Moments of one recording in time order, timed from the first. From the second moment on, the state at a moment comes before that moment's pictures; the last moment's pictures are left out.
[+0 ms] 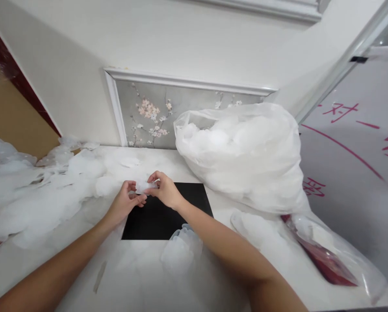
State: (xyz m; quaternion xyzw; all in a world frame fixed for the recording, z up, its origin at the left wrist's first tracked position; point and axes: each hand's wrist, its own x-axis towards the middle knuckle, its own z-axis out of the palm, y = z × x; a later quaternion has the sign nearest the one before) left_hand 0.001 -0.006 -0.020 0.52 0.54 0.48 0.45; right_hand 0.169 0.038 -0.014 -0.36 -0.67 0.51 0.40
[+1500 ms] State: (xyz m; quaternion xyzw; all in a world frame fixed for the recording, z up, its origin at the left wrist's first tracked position) left_hand -0.006 -0.008 0.003 0.45 0.53 0.52 0.51; right_hand 0.193 0.075 -0.041 -0.43 -0.73 0.29 0.45
